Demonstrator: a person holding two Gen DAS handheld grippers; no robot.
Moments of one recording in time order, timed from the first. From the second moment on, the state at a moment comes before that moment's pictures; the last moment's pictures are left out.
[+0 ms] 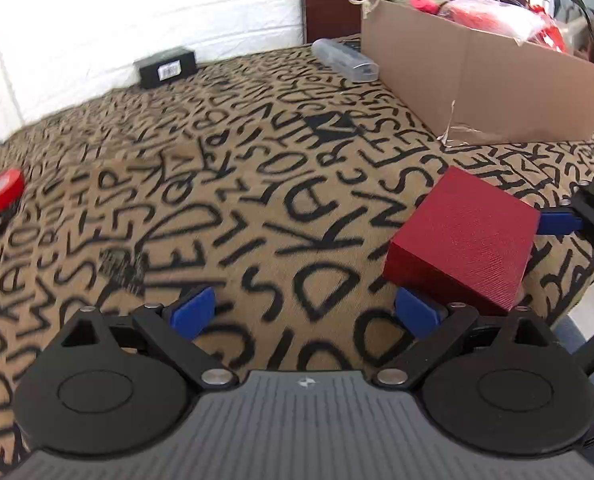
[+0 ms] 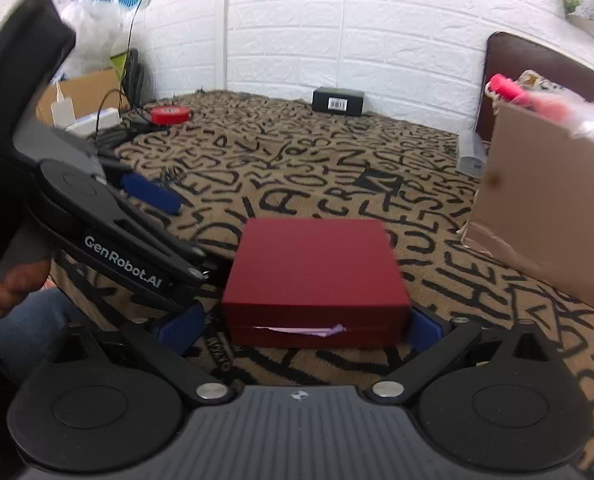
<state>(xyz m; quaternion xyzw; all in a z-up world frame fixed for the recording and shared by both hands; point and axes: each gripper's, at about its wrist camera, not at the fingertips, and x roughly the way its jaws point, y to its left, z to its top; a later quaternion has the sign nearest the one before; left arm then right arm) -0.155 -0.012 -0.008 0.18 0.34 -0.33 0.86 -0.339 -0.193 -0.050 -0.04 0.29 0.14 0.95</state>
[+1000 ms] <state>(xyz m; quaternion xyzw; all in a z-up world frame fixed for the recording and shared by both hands) -0.124 -0.181 0.144 0.15 0.13 -0.42 0.89 -0.306 -0.356 0.098 -0.02 0.10 -0.06 0.99</state>
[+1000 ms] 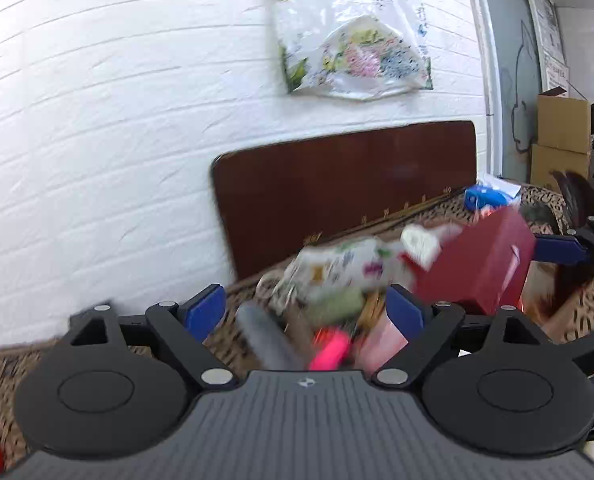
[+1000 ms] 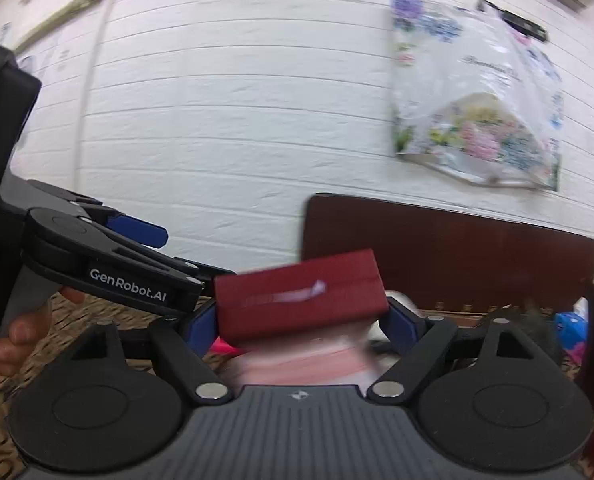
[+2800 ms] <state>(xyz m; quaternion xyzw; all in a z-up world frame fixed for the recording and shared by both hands) -0.189 -0.157 0.068 0.09 0.25 -0.33 0.91 -0.395 -0.326 0.031 0.07 0.15 -0.17 0.97</state>
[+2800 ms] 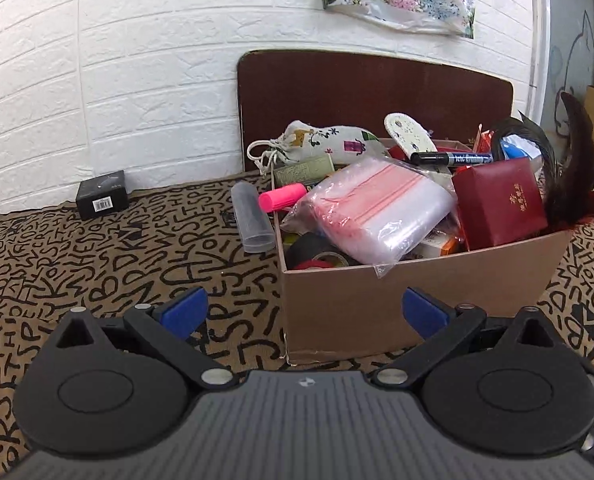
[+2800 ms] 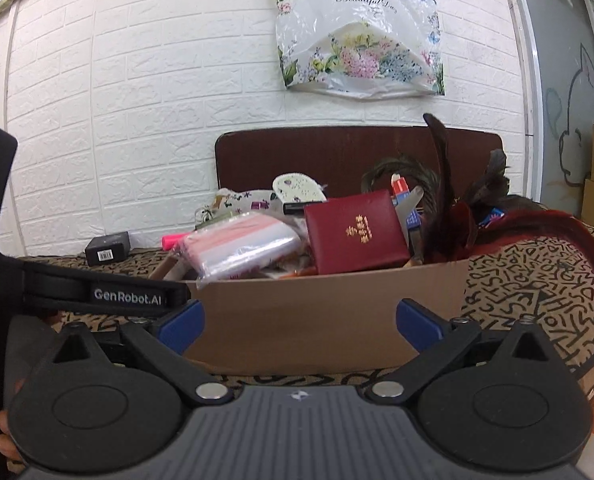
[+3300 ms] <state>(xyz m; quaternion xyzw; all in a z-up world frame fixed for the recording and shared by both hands) -0.203 -0.161 0.055 0.11 0.24 -0.30 0.92 -0.393 -0.311 0.018 0.08 0.18 -0.14 0.97</state>
